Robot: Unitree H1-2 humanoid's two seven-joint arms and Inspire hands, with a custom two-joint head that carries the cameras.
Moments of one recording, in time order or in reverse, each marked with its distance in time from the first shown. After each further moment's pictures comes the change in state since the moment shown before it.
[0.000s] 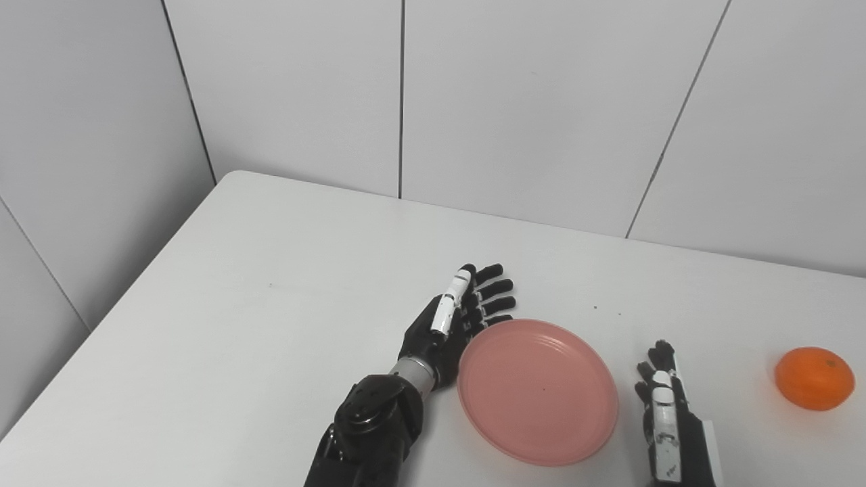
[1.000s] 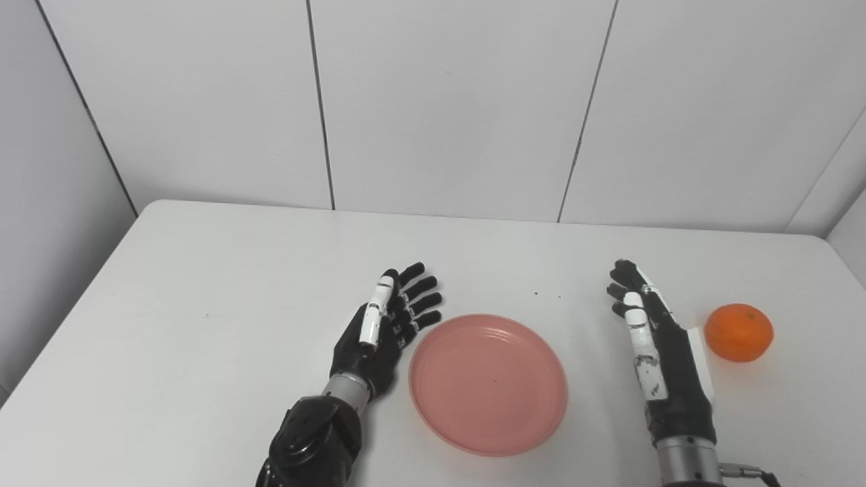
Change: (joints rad) left arm 0.023 0.028 0.034 -0.013 0.016 -0.038 -0.034; right arm -0.119 -0.077 -0.035 -0.173 -0.207 0.094 -0.007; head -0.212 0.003
